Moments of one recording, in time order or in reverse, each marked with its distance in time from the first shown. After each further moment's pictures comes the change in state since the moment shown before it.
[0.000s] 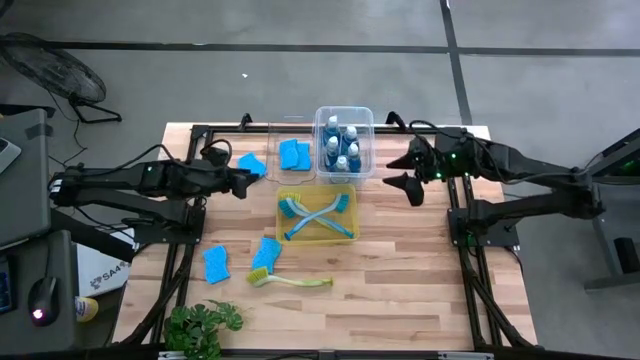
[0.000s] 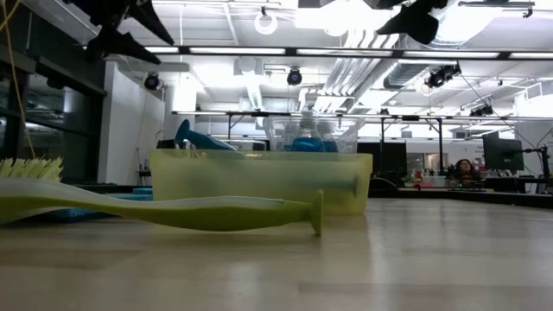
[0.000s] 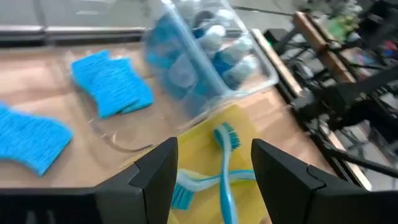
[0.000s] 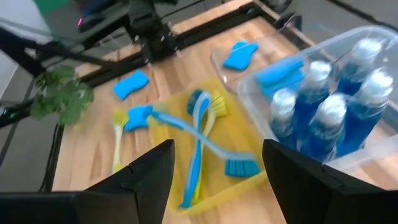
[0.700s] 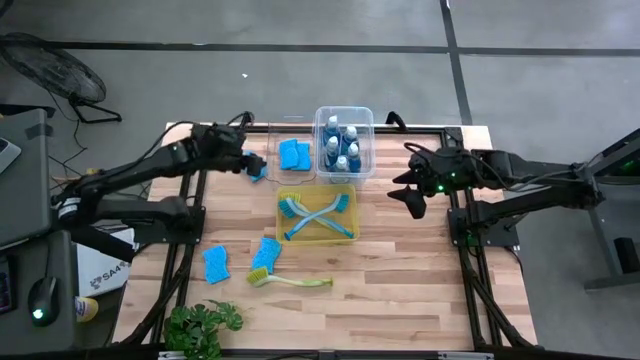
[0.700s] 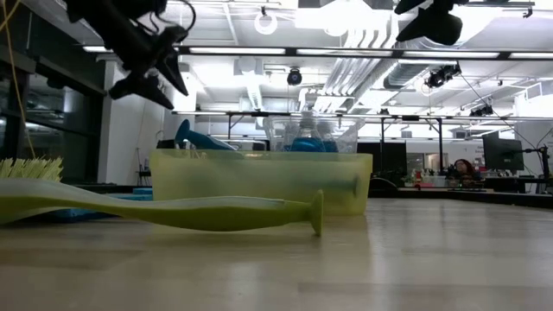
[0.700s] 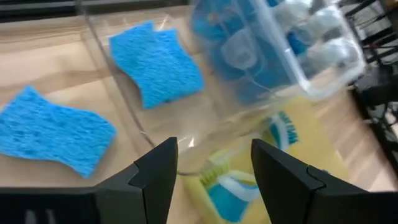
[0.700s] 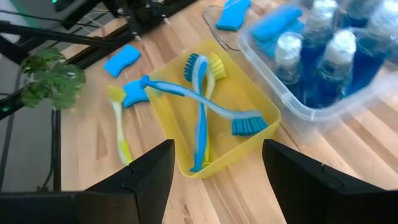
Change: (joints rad) left arm 0.514 0.216 -0.001 0.036 0.468 0.244; right arm 0.180 -0.009 0.000 -0.144 0.151 0.207
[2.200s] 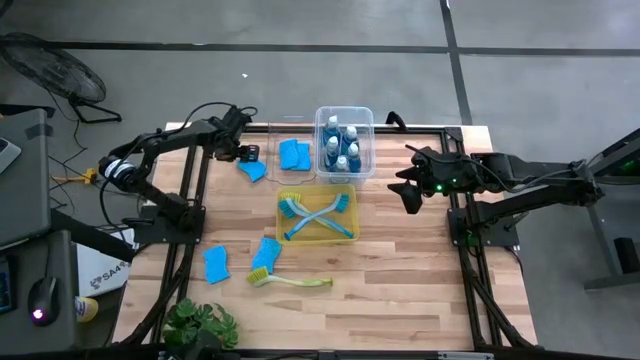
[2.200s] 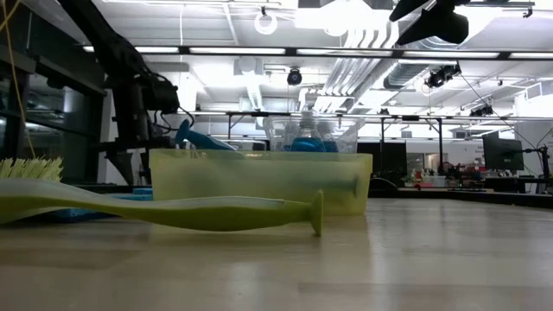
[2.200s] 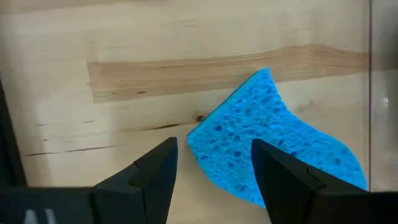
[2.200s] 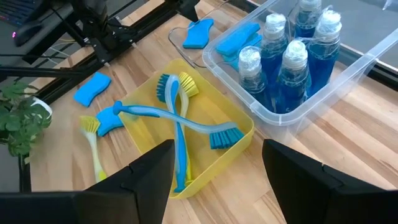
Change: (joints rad) left arm 0.476 0.545 0.000 -0.021 -0.026 0.230; right arm 0.060 0.001 0.000 -0.013 0.206 0.134
